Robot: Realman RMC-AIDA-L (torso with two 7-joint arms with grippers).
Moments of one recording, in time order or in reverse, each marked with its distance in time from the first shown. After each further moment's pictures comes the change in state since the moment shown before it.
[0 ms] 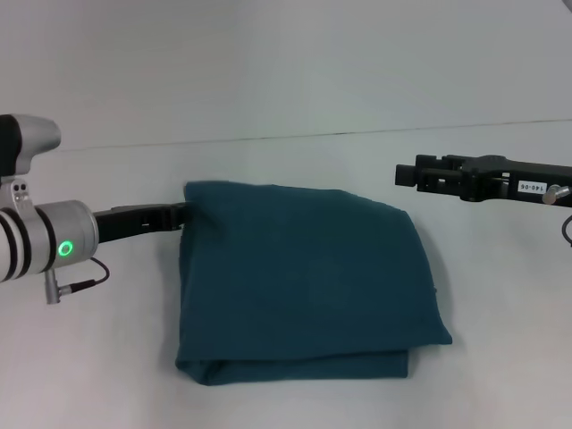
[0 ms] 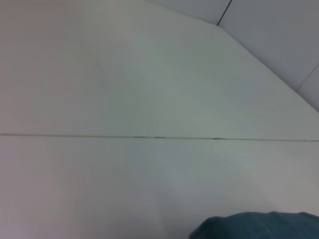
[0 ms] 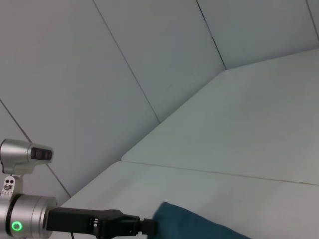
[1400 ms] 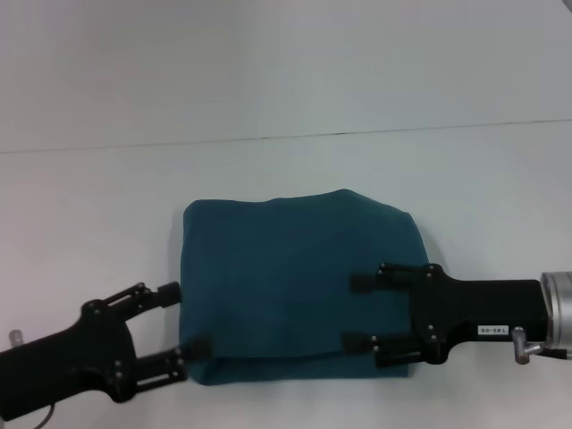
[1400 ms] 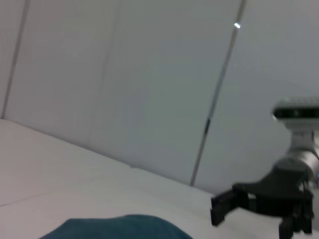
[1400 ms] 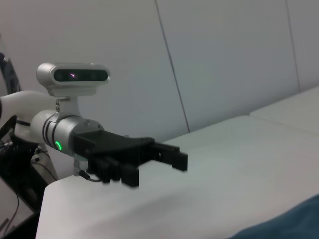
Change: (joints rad) left arm 0.369 -0.050 -0.249 0.130 -0.156 0.852 0.778; right arm -0.092 0.096 -0.112 0.022 -0.033 -0.234 -0.462
